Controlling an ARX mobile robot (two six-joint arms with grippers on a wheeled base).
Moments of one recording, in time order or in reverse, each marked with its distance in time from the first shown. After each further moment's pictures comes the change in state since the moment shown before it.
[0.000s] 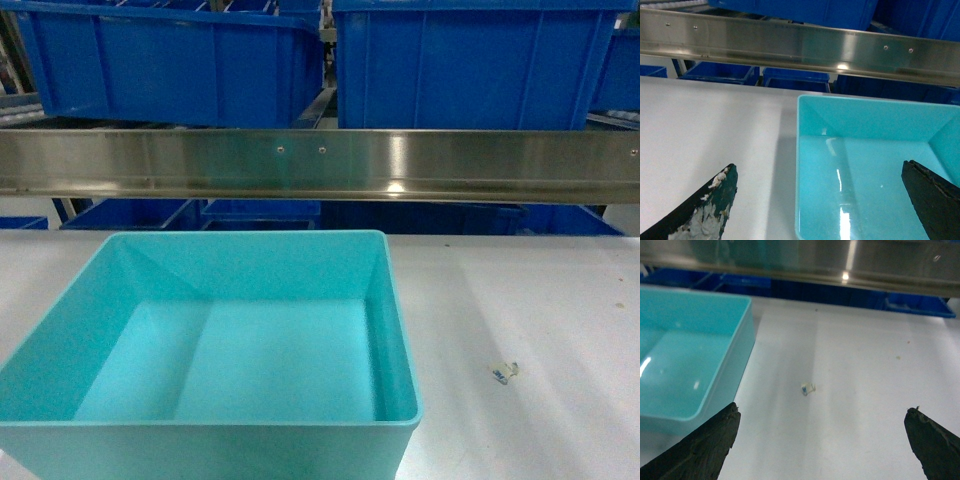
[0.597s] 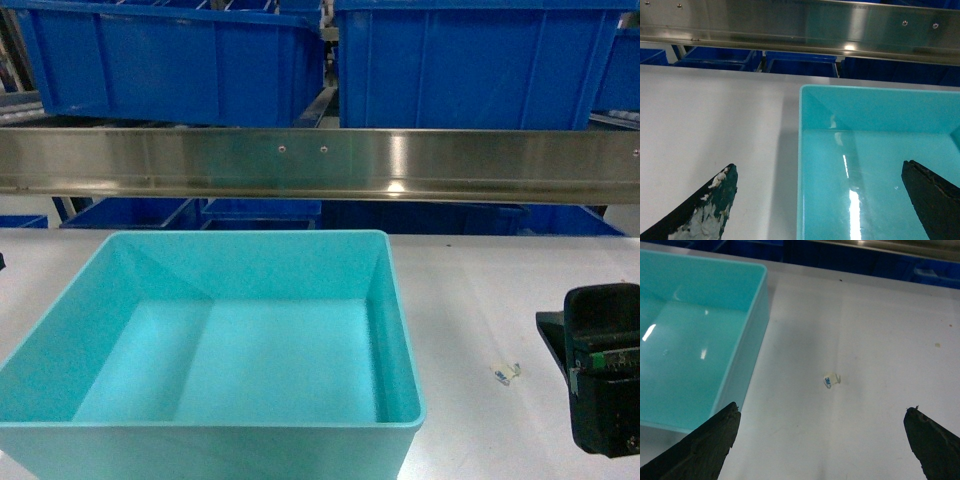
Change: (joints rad) left arm -0.067 0.334 0.145 0.091 -0.087 0.021; right arm 0.056 0.402 0.222 -0.019 -0.016 0.041
